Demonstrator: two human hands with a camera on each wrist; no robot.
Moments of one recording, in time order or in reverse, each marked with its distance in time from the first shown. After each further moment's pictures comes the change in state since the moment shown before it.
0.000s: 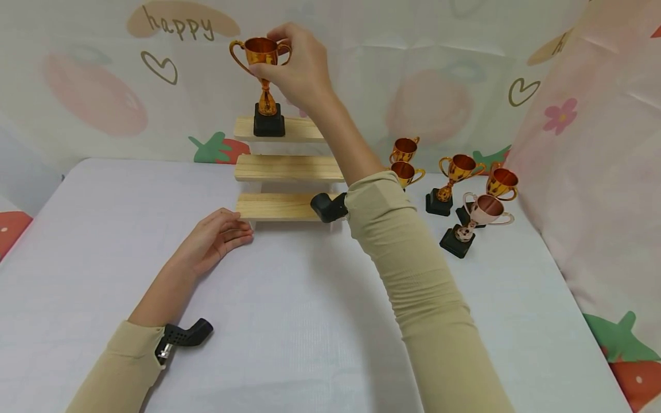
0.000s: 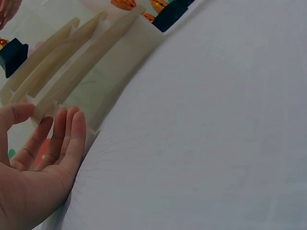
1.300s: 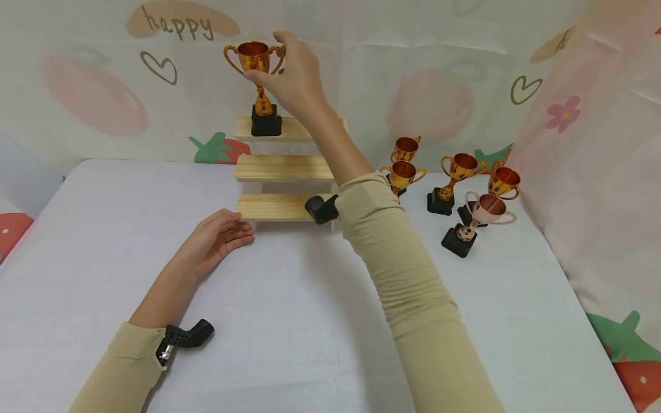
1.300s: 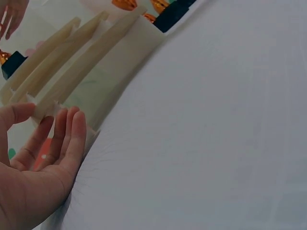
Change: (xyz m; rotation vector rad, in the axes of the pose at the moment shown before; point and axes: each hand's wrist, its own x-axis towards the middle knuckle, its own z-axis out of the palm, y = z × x) left_hand -0.002 0.000 0.000 -0.031 0.005 -0.009; right_hand 0.003 0.009 0.017 -0.010 -0.024 0.057
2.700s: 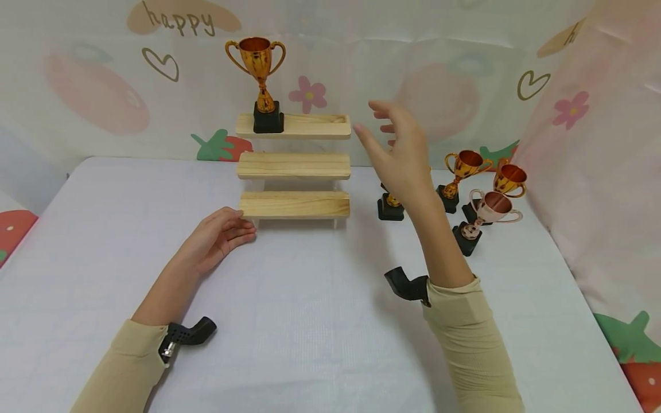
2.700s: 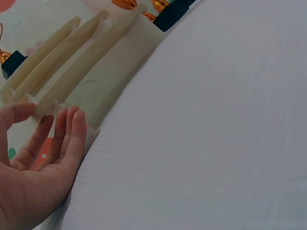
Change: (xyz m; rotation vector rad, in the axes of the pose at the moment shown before) left_hand -0.002 0.002 0.000 0.006 -0.001 0.004; right_hand -0.127 0.072 -0.073 -0.049 0.205 -0.037
